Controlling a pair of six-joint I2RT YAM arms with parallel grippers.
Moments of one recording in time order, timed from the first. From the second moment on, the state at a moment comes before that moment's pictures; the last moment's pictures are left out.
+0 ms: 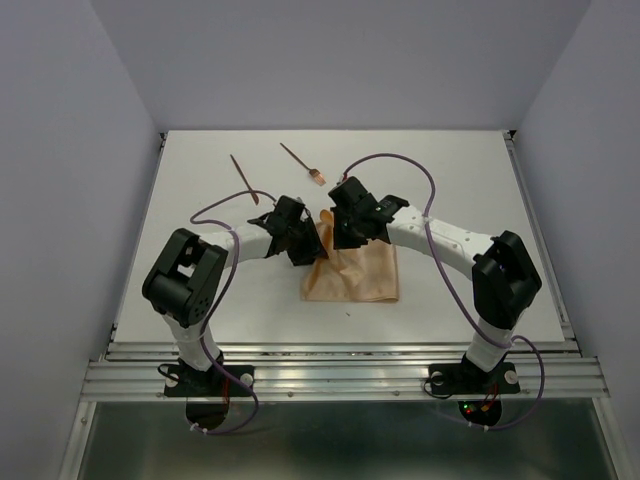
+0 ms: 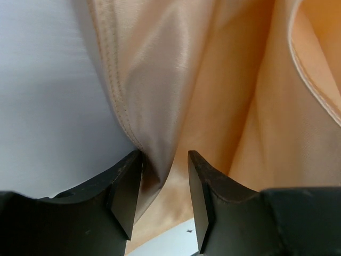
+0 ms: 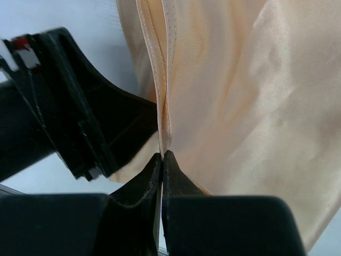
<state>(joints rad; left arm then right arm) -0.52 1.74 0.95 -0.17 0.21 -0.84 0.77 1.78 1.40 -0.60 0.10 0.65</state>
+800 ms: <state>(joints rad) -0.55 1.71 0.97 -0.33 0.12 -0.82 0.77 1.78 1.40 -0.59 0.10 0.65</state>
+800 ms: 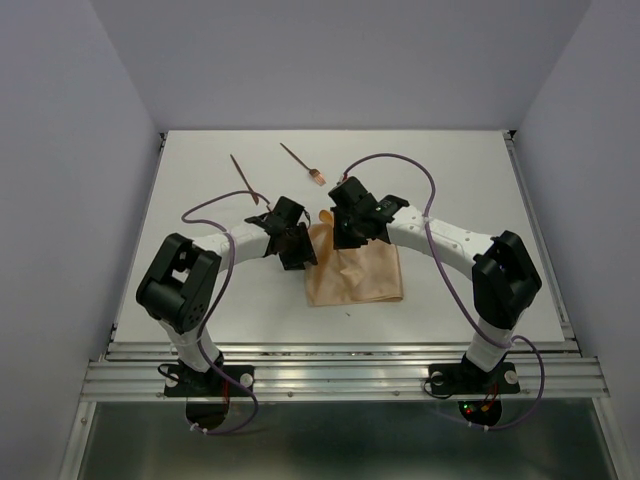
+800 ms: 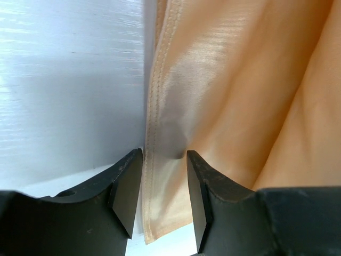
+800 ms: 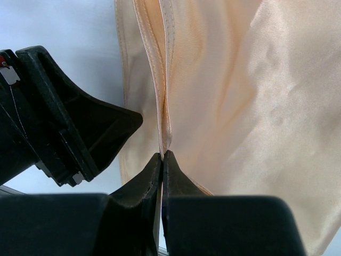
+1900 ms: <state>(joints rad) -0.54 1.71 0.94 -0.28 0.14 -0.82 0.83 1.94 1.60 -0.60 0.06 0.63</state>
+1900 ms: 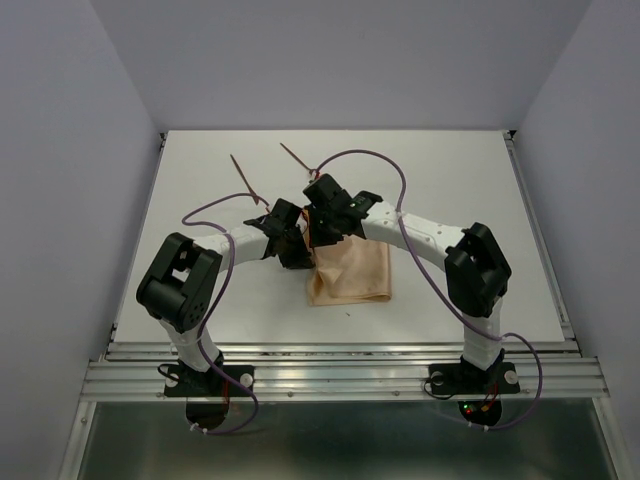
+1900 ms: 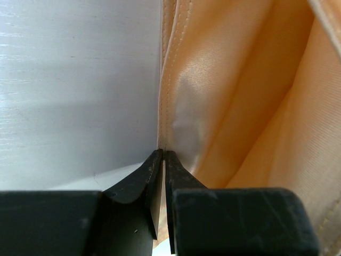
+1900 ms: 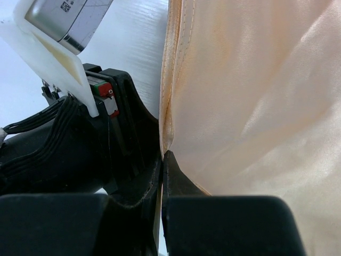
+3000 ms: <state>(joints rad) -0.53 1.72 0.94 -0.25 0.14 -0.81 0.83 1.93 1.57 -0.60 0.04 0.68</state>
